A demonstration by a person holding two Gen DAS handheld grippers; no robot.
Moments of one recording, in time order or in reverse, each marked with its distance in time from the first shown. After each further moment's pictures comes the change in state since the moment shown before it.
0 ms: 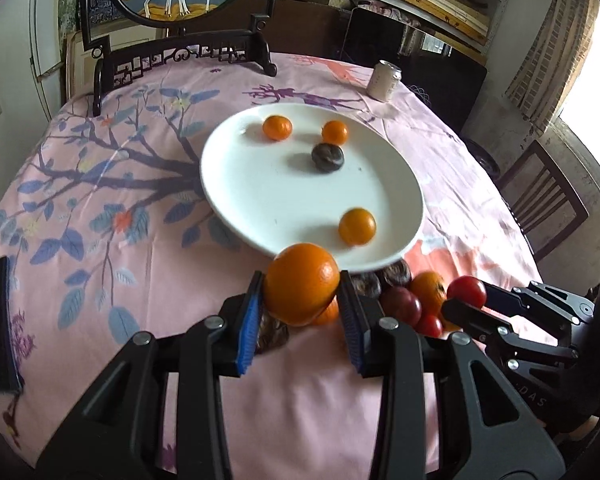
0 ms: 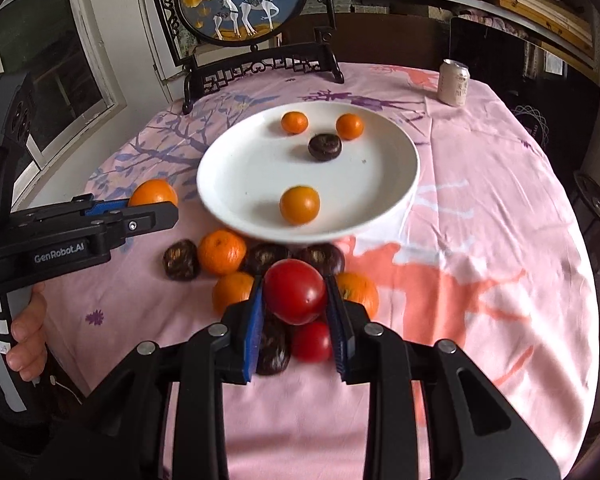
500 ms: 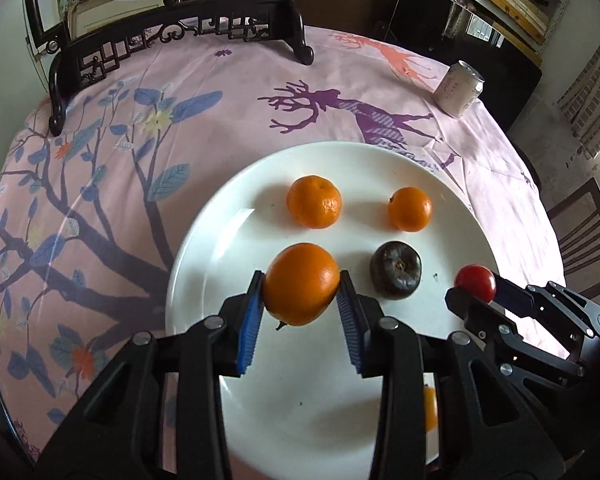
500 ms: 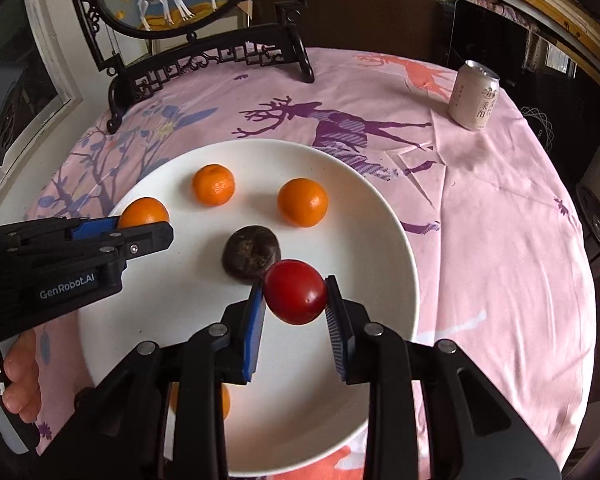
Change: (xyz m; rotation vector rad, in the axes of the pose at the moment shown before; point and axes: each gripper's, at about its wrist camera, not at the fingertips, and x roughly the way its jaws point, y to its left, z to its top) left arm 0.137 0.023 0.123 -0.084 0.146 0.074; right arm 0.128 -0.063 0.122 0.021 0.121 -0.083
